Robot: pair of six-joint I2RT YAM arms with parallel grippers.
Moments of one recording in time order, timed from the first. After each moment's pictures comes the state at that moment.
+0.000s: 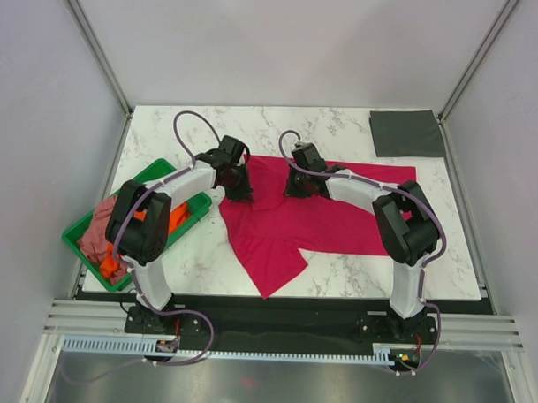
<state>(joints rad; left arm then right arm) -0.42 1.82 1.26 -0.52 0.15 -0.64 0.58 1.96 1.32 -0.21 -0.02 0.62</state>
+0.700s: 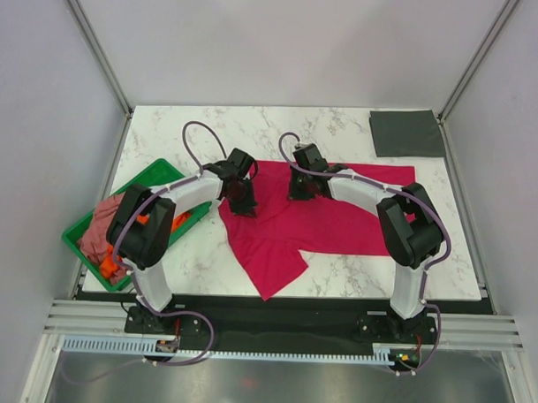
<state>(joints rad) -0.50 1.80 1.17 -0.53 0.10 -0.70 0.58 1.93 1.31 -0.30 -0.02 0.56</state>
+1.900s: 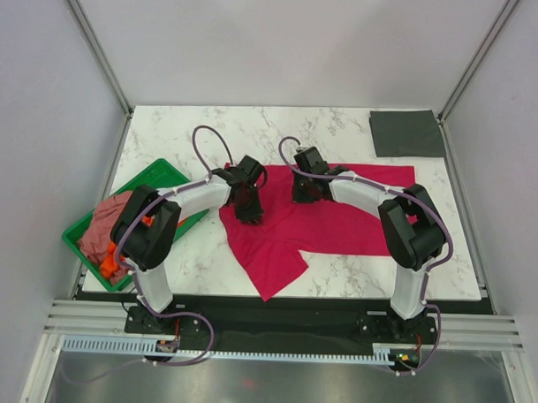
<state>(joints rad) -0.58 1.81 1.16 -0.54 0.05 -0.76 0.58 1.91 1.28 -0.32 0.03 0.52</state>
